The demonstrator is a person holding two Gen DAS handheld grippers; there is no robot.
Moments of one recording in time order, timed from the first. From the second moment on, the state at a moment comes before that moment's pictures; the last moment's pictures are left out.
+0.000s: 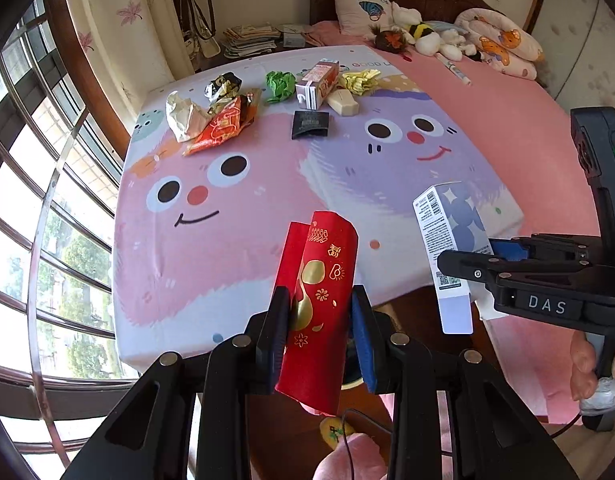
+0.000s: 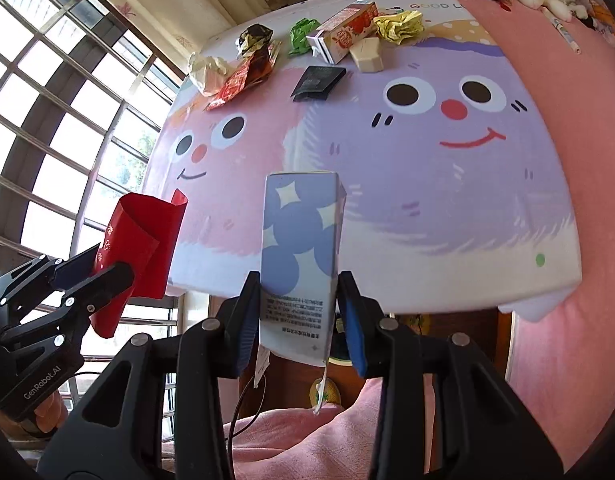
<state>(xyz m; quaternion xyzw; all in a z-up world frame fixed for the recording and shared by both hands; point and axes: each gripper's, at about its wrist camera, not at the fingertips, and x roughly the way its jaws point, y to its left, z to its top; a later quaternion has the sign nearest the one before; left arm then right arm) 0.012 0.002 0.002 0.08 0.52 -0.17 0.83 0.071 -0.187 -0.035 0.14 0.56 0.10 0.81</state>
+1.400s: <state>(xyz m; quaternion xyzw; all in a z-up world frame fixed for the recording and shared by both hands) -0.037 -0.038 -0.433 -0.04 0.66 -0.14 0.74 -0.054 -0.176 -0.428 0.10 0.72 0.06 0.68</state>
